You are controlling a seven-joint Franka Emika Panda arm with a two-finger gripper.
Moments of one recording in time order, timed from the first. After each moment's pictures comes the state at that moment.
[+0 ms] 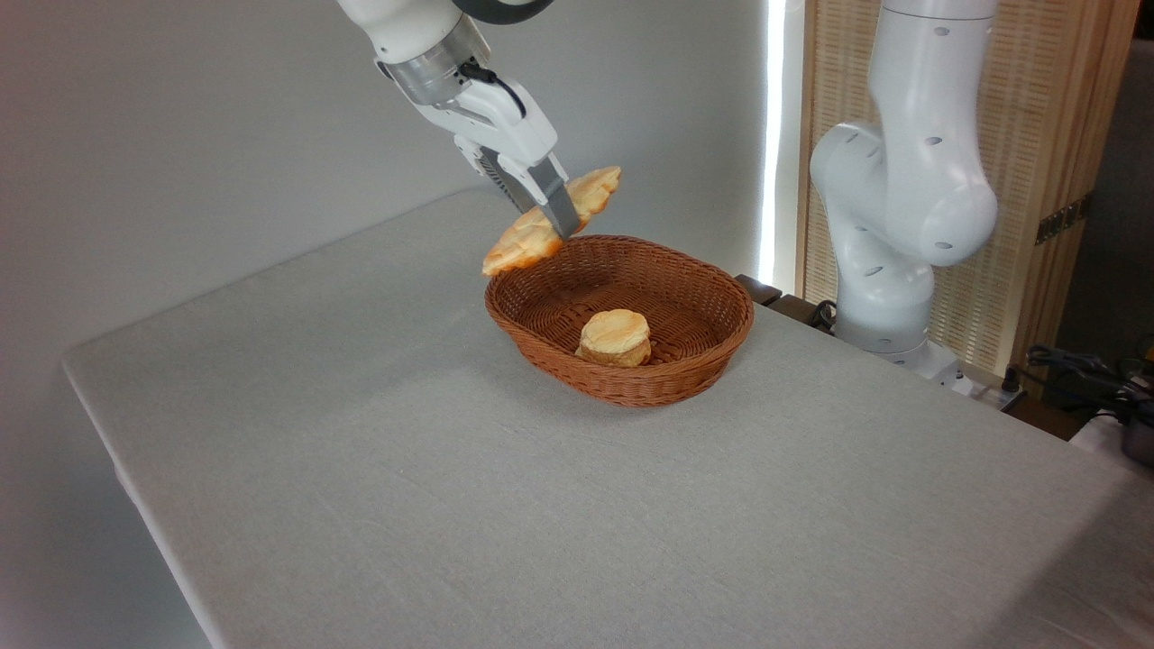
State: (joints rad) arm -0.37 -0.14 -0.02 -1.87 -0.18 1.32 0.40
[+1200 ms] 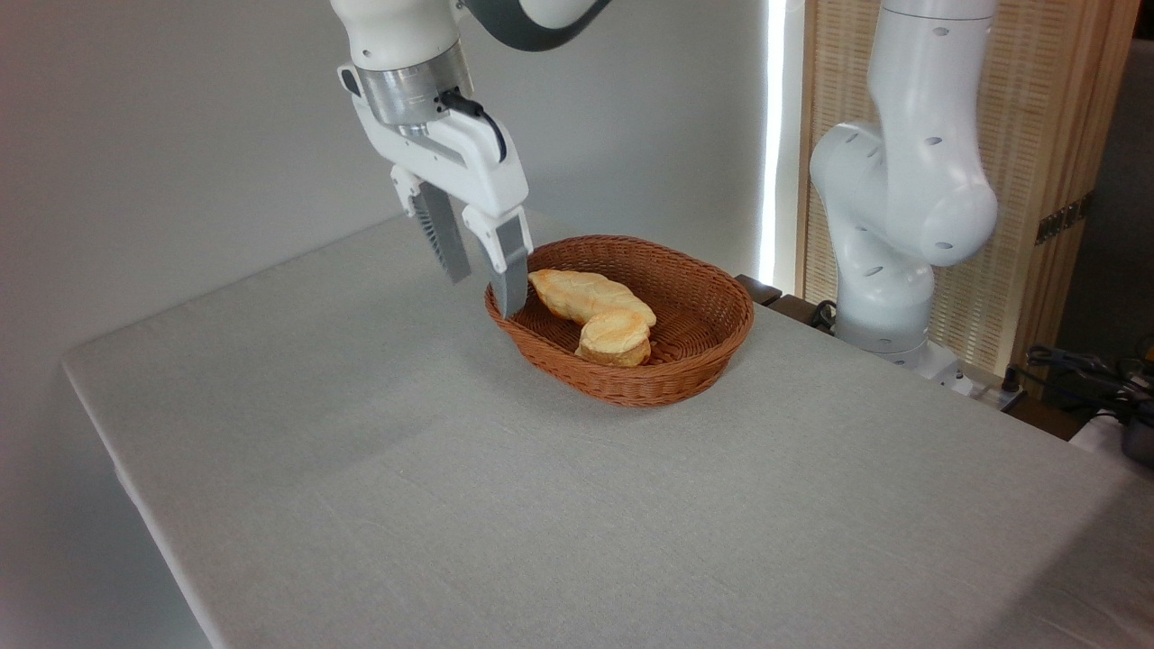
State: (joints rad) arm -0.37 -0.13 0.11 -1.90 -0.10 1.68 0.51
